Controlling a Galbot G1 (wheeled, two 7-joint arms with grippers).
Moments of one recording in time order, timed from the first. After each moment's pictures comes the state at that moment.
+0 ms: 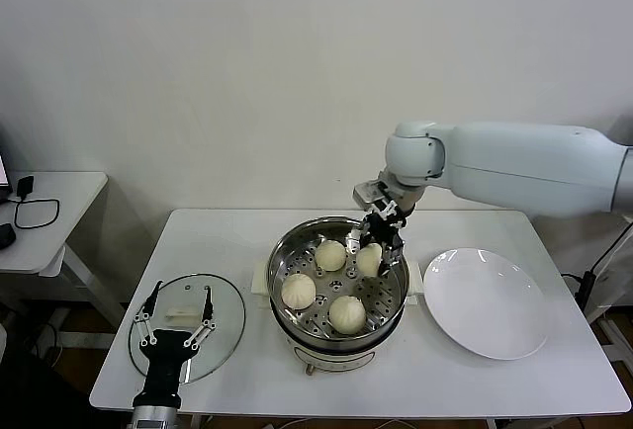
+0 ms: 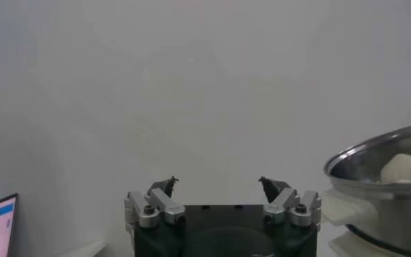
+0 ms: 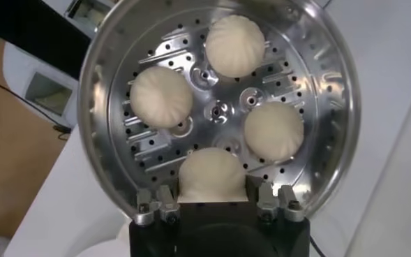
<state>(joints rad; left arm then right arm) 1.71 -1.36 -0.51 -2.09 0.22 -0.24 -0.23 0.76 1.04 -1.58 1.43 0.50 -0.23 -1.11</state>
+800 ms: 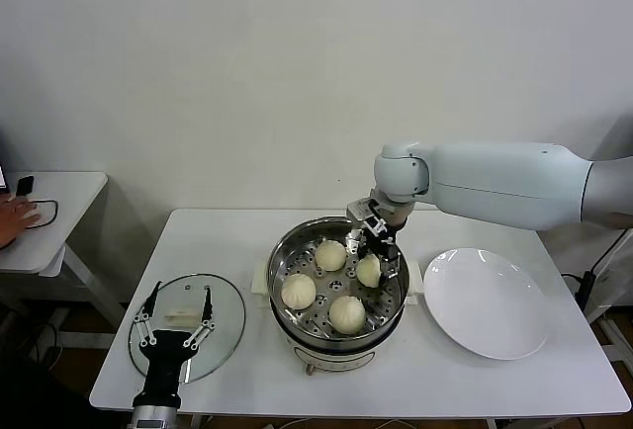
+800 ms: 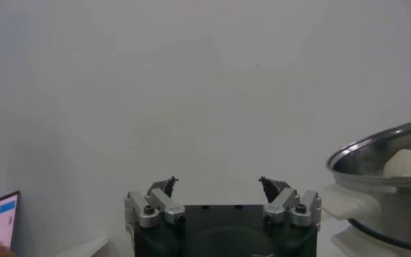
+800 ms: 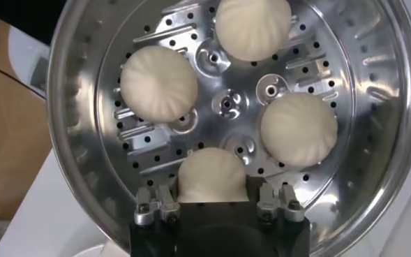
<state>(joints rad) 1.71 -1.36 -0.51 -2.08 0.22 -0.24 -0.23 0.69 1.07 -1.57 1.40 0.44 -0.23 -1.11</state>
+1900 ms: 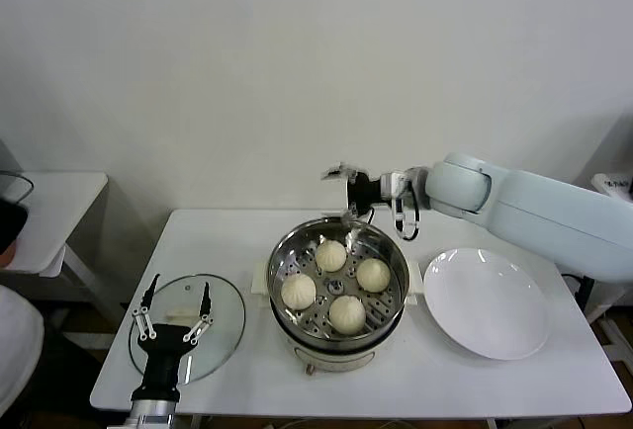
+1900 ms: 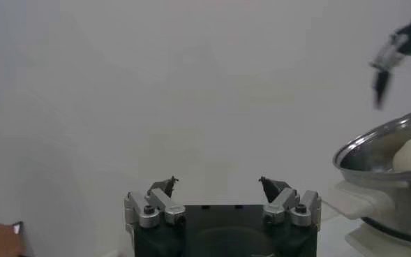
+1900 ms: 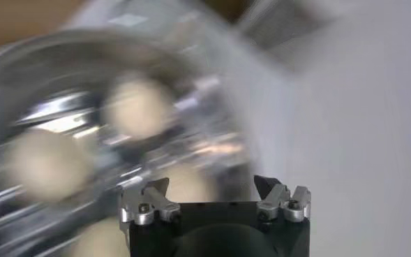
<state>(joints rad) 1.69 -1.34 -0.51 -2.09 0.33 -0.21 -0.27 0.30 0.72 -1.02 1.57 0.54 0.04 -0.24</state>
